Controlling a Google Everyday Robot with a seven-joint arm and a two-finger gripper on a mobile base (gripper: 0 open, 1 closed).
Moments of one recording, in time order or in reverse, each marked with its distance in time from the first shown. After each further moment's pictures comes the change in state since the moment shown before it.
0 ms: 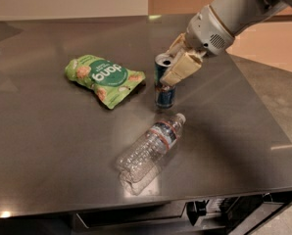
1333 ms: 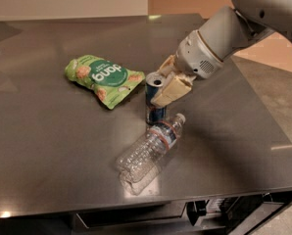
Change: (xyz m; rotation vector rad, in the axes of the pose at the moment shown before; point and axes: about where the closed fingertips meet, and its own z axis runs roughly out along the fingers) arm 0.008 0.035 0.039 -0.041 -0.007 -0.033
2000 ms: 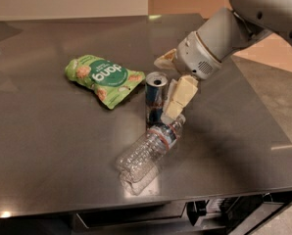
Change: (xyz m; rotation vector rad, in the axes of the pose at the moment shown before) arm -0.002 0.000 0.003 -0.003 0.000 -0.004
